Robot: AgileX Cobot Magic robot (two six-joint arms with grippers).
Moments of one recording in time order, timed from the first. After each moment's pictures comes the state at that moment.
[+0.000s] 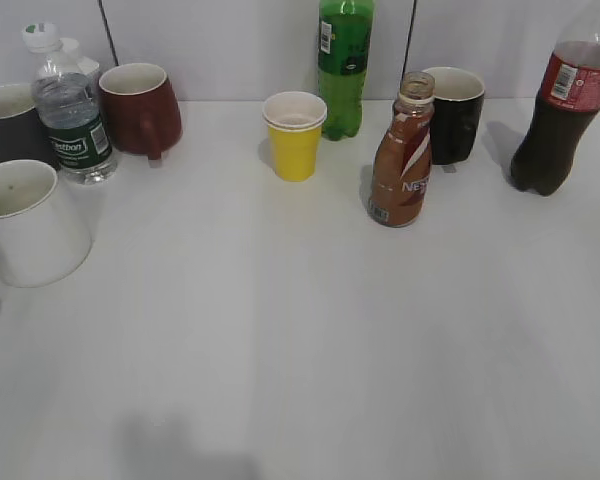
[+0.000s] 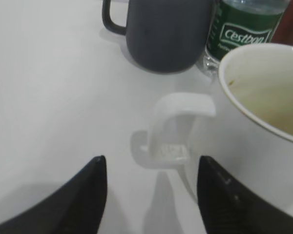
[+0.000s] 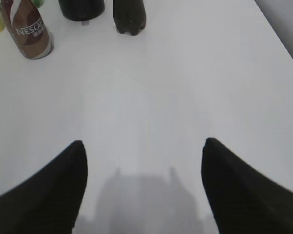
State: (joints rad) left arm 0.02 1.40 -0.15 0.02 -0.77 -0.09; right arm 0.06 -0.01 -0.50 -0.01 1.04 0.09
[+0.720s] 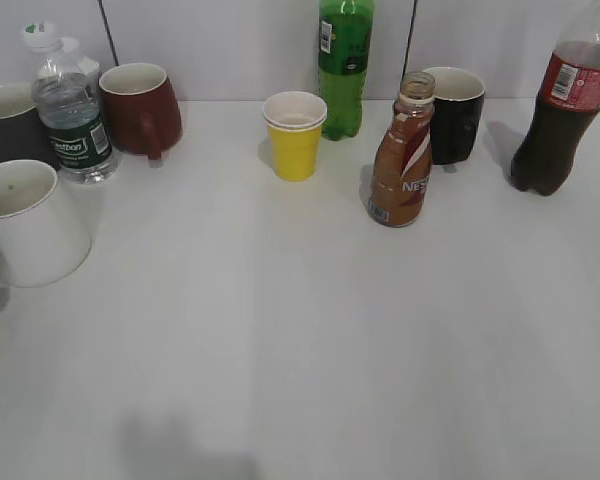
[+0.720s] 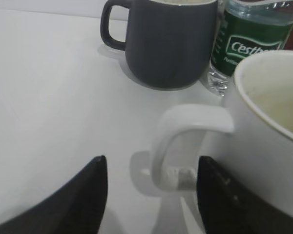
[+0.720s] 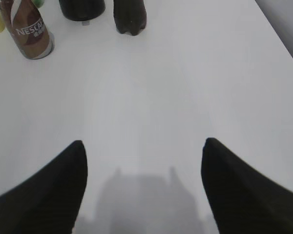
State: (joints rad) left arm 0.03 1.67 -0.17 0.02 -1.12 -0.09; right arm 0.06 -0.01 -0.50 -0.01 1.04 0.09
